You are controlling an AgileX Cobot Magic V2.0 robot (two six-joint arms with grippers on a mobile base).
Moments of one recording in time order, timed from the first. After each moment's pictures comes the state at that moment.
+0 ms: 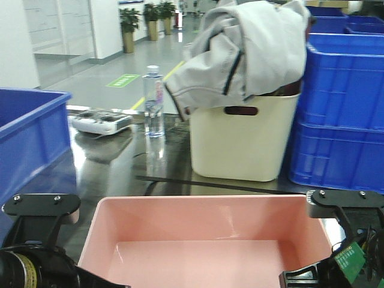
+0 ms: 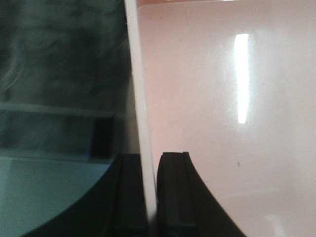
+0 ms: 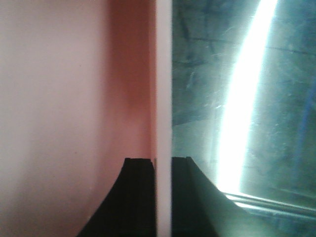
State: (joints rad) left arm -0.81 1.21 -1.04 0.37 0.97 -0.88; right arm 0.54 1.23 -1.07 -0.25 1.09 0.62
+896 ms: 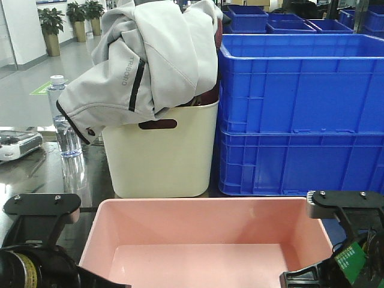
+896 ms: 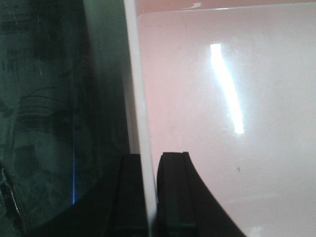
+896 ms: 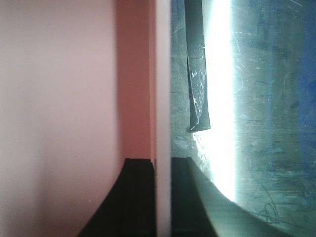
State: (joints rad) left arm -0.81 1.21 -1.04 0.37 0.96 -0.88; right arm 0.54 1.23 -1.07 -0.25 1.10 0.62
